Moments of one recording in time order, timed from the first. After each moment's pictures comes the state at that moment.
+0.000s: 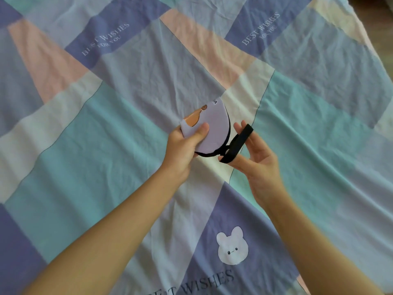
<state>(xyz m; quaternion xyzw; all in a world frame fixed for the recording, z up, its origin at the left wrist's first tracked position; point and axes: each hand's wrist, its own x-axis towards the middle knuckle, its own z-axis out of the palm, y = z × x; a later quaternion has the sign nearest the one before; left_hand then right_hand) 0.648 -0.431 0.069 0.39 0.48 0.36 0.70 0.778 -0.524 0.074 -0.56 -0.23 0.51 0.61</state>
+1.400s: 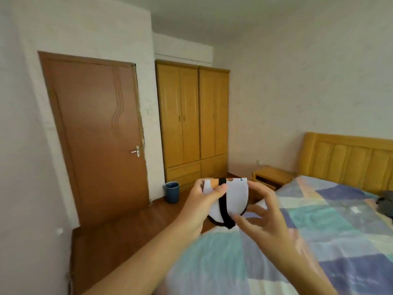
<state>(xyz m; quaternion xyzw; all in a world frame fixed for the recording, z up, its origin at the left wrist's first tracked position) 0.157 -0.687 0.616 0.36 0.58 0.67 0.29 0.297 -0.620 0.575 -0.14 -0.75 0.40 0.51</state>
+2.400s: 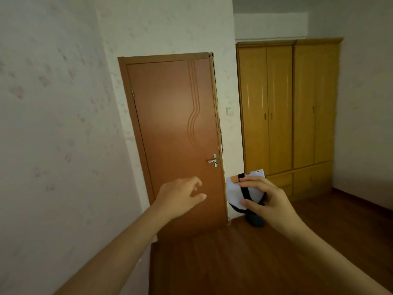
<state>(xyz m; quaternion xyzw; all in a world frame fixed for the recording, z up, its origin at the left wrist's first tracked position) -0.505 -0.652 0.648 0.44 0.88 0.10 -0.13 -0.368 -0.450 0.588 0.01 -0.83 0.40 0.39</state>
